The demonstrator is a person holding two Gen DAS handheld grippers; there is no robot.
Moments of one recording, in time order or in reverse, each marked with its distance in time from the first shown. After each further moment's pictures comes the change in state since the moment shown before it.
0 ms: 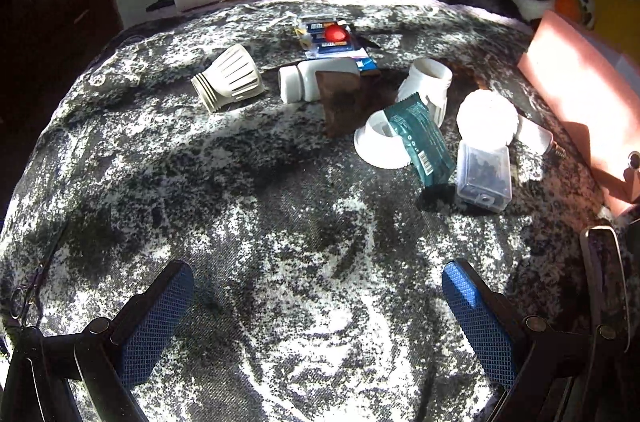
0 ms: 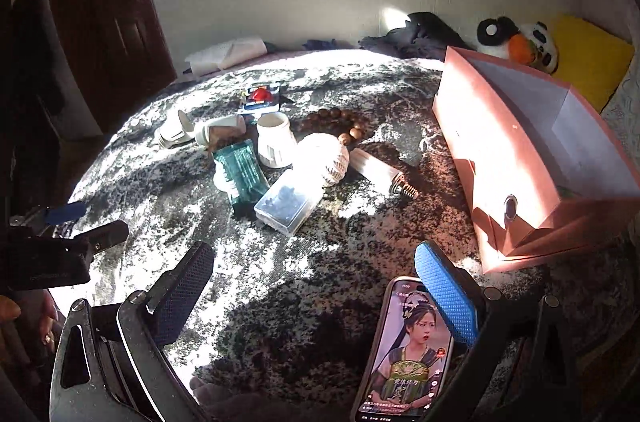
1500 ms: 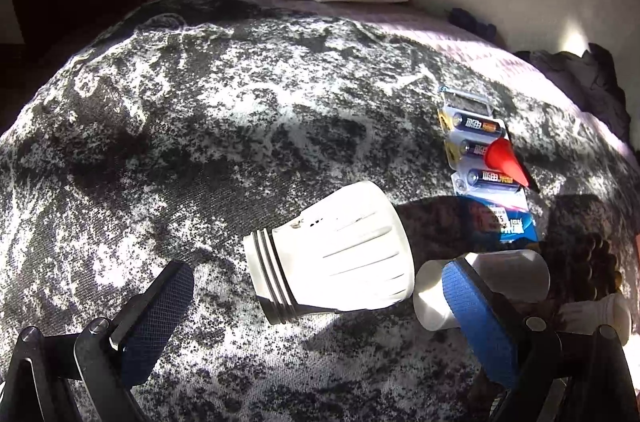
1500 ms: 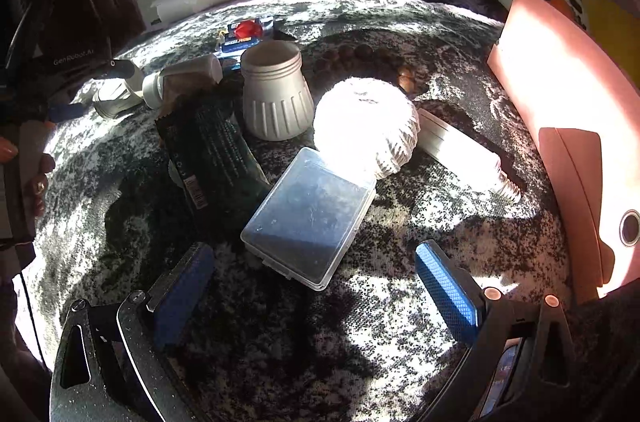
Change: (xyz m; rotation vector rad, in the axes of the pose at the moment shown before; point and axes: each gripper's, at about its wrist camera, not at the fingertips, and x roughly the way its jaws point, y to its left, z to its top) left arm 0.161 0.095 0.134 -0.324 0.004 0.041; right arm 0.153 0.023 0.023 0.018 0.163 -0.048
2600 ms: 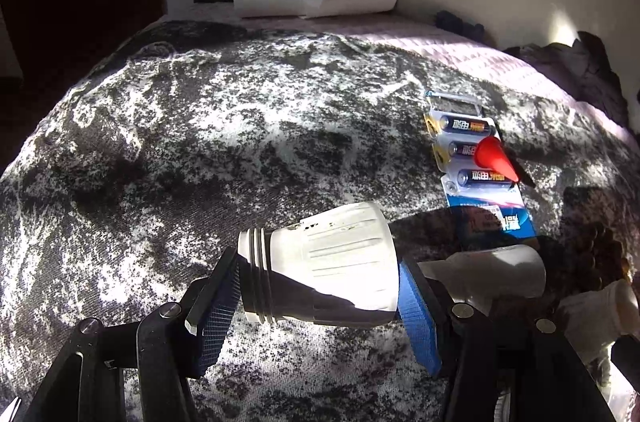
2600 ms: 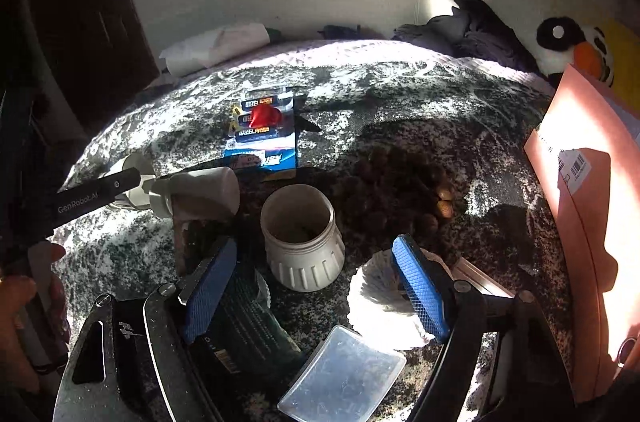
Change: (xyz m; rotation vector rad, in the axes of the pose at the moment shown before) left arm -0.009 -0.011 -0.004 0.077 -0.051 0.020; right arm 0.018 0.015 0.095 -0.015 -0.123 0.063
